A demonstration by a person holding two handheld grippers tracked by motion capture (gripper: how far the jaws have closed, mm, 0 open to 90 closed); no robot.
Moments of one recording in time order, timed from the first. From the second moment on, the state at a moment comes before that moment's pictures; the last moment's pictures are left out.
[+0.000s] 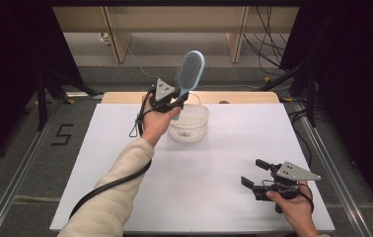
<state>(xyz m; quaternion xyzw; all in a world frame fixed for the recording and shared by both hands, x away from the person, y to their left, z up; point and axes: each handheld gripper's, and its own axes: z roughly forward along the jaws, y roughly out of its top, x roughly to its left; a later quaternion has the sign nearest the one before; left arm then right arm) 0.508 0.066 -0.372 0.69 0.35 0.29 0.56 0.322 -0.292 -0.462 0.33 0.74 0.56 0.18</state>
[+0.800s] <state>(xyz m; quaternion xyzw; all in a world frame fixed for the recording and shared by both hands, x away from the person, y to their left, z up) 0.511 0.063 -0.376 0.70 0.34 0.29 0.56 0.322 -0.292 -0.462 0.33 0.74 0.56 0.18</state>
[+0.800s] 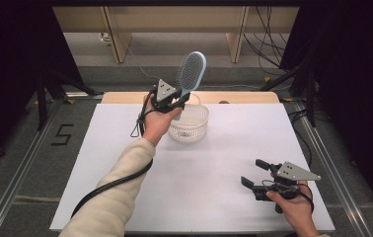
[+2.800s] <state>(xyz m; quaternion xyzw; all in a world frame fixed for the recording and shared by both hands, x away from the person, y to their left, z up) 0.519 0.060 -0.391 0.71 0.31 0.29 0.56 0.322 -0.292 -0.462 0.33 0.74 0.56 0.18</state>
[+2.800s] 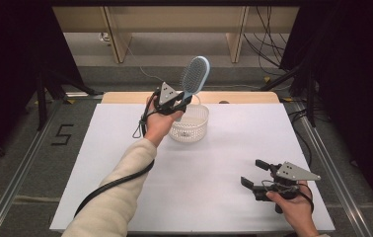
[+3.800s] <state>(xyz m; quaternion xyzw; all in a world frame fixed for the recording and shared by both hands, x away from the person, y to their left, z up) 0.521 0.057 -0.397 0.72 0.31 0.28 0.56 0.322 -0.292 -0.462 0.33 0.74 0.56 0.18</state>
